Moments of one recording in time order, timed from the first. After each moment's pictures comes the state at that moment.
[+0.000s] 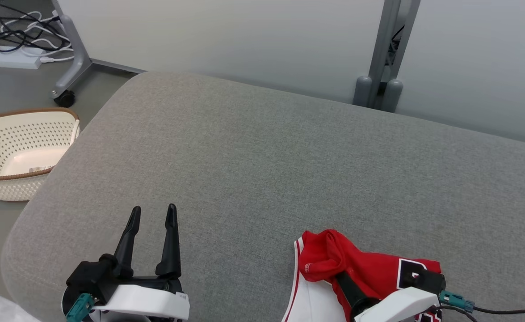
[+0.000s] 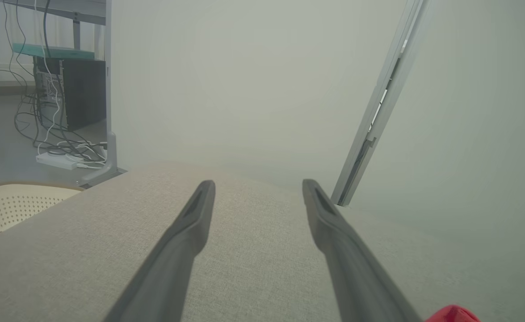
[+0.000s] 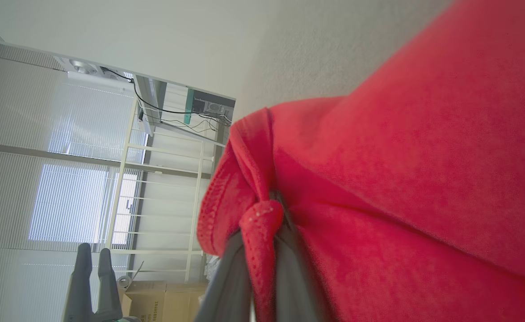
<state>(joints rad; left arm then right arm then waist) -0.01 0.05 -0.17 0.10 -0.37 0.05 -0.26 -0.18 -0.12 0.65 0.40 1.52 0.13 -0.16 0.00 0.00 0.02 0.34</state>
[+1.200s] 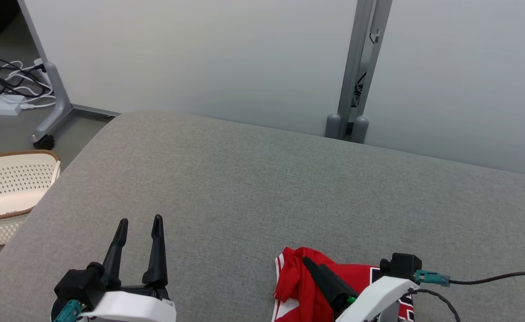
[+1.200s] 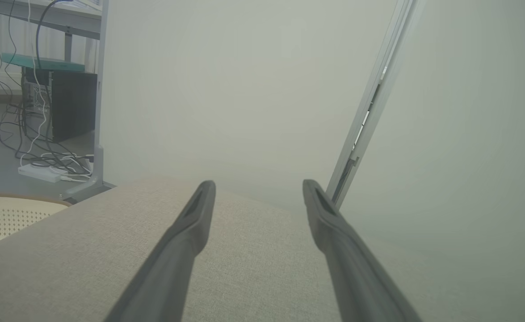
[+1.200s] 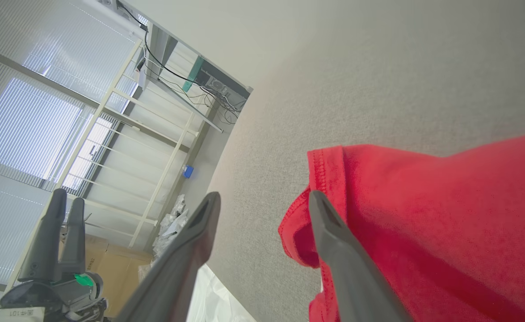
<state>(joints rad) 0.01 0.05 -0.12 0.15 -0.38 0.02 -0.26 -0.29 -0.12 0.78 0.52 1.36 0.13 -0.12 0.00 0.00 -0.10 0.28</state>
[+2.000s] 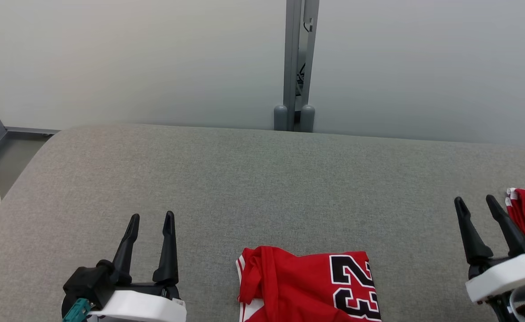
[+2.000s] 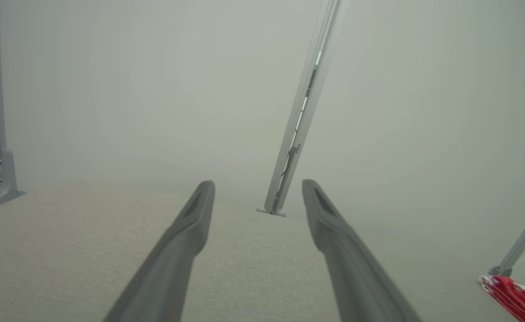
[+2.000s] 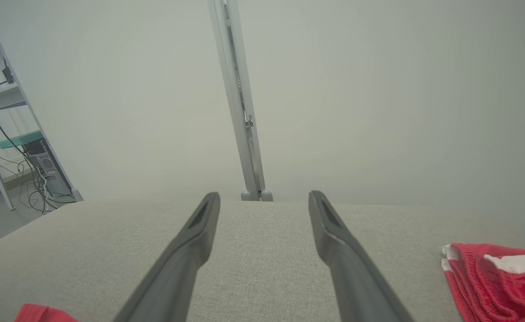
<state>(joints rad) 0.01 0.05 -0.15 0.11 -0.40 0.02 -0.26 -0.20 -0.38 0.26 0.38 0.60 0.13 -0.26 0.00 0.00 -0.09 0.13</state>
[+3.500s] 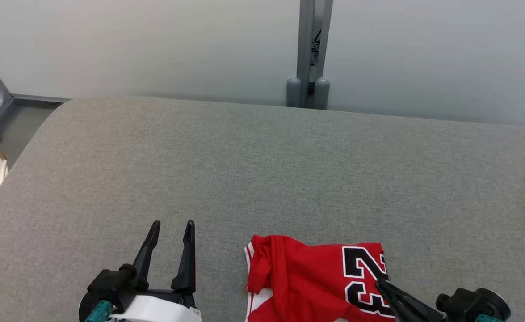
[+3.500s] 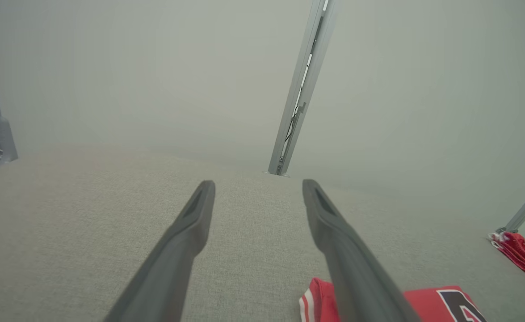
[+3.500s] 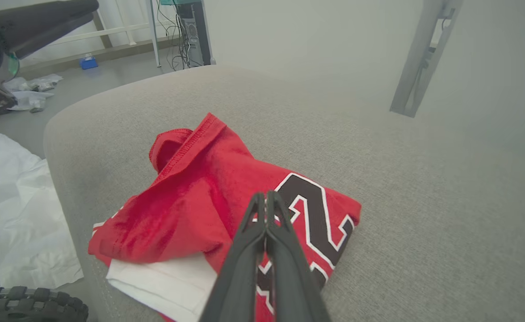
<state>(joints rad) 0.01 0.05 -0.22 0.14 -0.37 0.03 -0.26 -0.04 -0.49 0.63 0.15 0.46 0.13 -0.26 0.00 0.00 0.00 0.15</state>
